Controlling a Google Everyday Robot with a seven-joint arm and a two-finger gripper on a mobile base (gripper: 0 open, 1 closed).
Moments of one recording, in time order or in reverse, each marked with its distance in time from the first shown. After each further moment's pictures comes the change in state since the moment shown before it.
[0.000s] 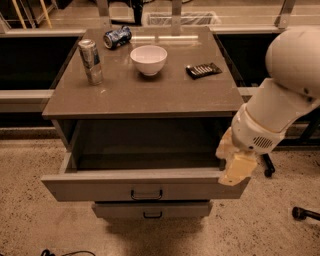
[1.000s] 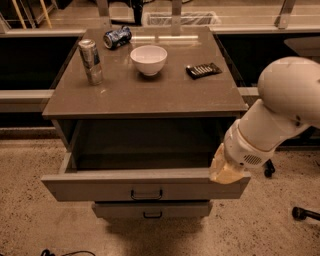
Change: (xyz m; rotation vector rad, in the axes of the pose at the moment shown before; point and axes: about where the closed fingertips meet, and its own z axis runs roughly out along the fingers) arm -0.003 0.002 0.036 0.046 -0.036 -0.024
